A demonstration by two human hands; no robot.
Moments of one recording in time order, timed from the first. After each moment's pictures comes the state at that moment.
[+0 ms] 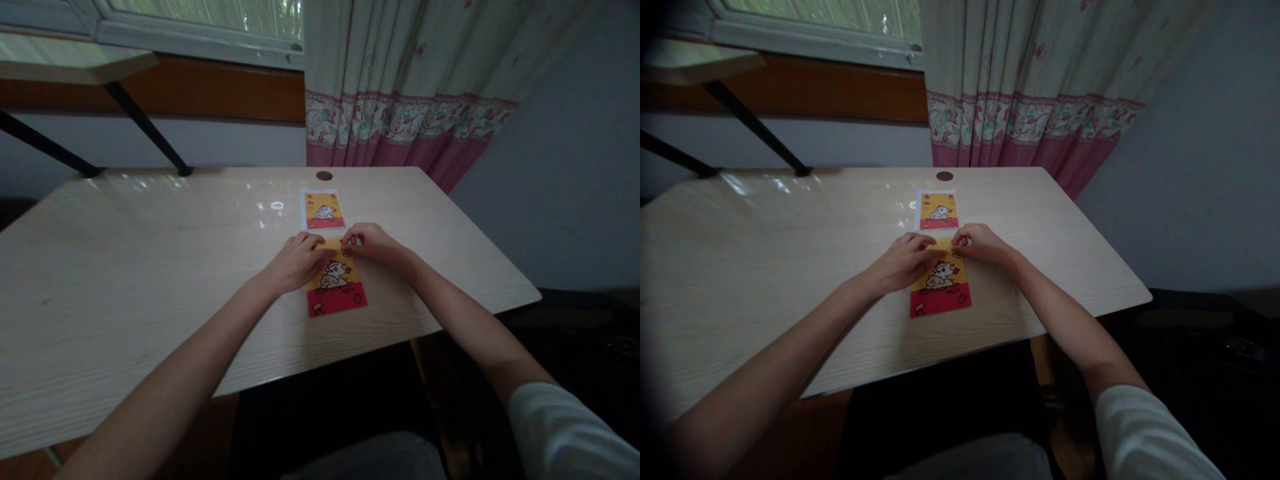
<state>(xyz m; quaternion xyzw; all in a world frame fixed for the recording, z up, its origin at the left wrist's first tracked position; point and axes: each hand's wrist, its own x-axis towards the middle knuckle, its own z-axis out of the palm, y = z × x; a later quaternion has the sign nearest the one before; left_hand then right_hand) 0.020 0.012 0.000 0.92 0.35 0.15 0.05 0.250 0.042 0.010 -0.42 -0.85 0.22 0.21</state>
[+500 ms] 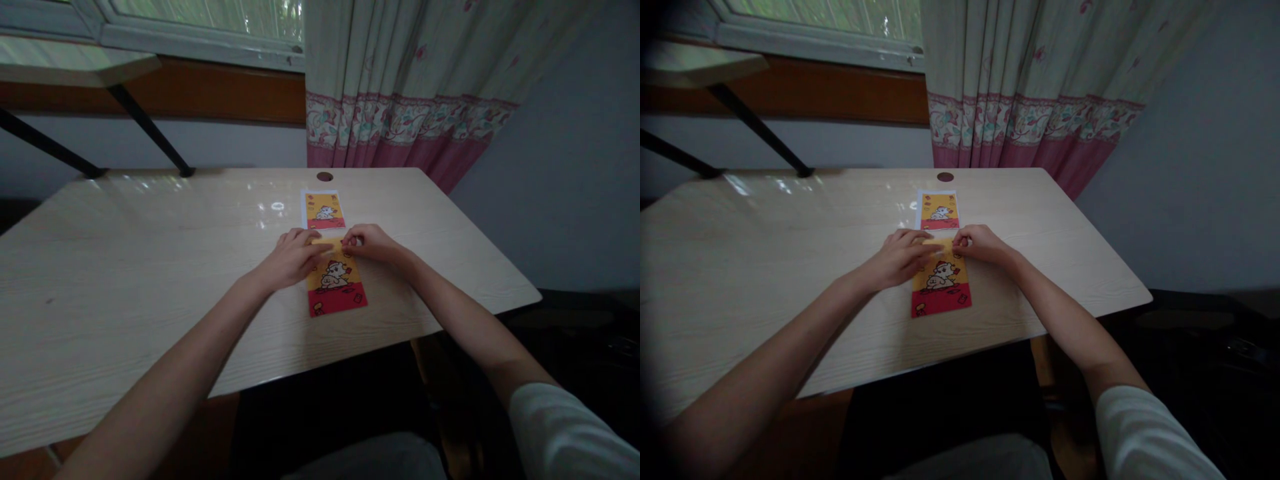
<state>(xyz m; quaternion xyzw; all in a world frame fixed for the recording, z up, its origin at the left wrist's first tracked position) 0.010 0.014 0.010 0.91 0.37 0.16 0.07 0.251 0.042 0.009 -0.44 -0.84 0.25 0.21</state>
